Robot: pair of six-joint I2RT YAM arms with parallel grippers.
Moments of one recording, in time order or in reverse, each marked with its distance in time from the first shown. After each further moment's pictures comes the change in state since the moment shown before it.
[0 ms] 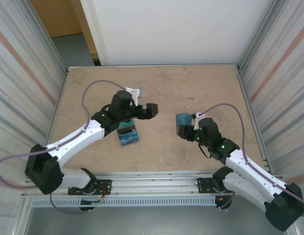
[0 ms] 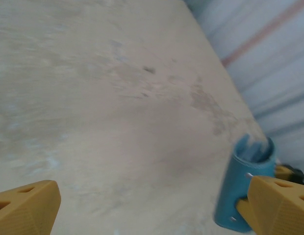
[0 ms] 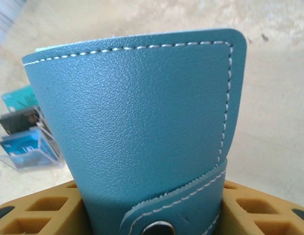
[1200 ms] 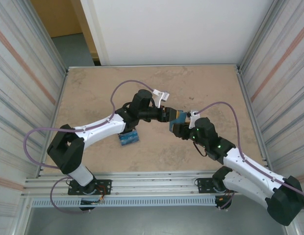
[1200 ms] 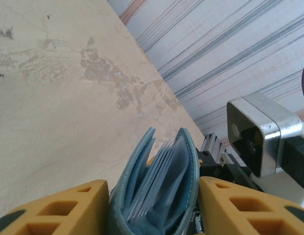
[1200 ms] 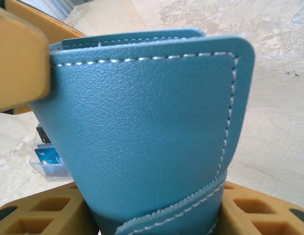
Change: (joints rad) left arm -0.094 0.277 0.106 0.259 0.337 -0.087; right arm 0.083 0.063 0.000 0.159 0.013 -0.008
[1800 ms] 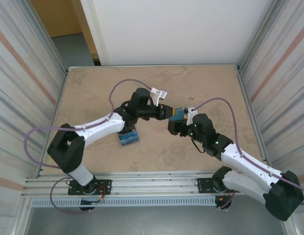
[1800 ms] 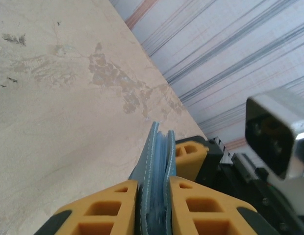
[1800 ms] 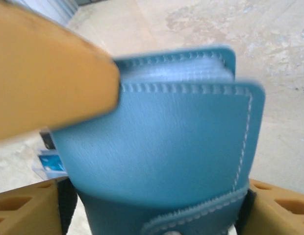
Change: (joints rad) left arm 0.034 0.001 0.000 -0.008 0.021 0.026; right arm 0.000 0.066 0.079 -0.002 -0.019 -0.031
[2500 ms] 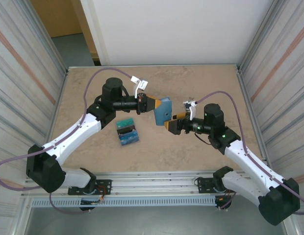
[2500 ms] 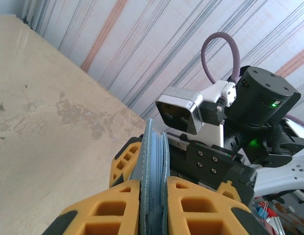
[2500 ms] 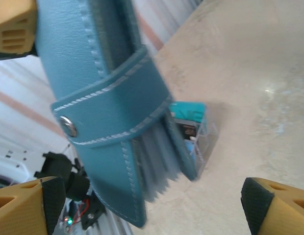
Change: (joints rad) left arm 0.172 -0.276 -0.001 -0.098 0.278 0.129; right arm -0.170 0.004 0.099 0.031 -0.645 -0.024
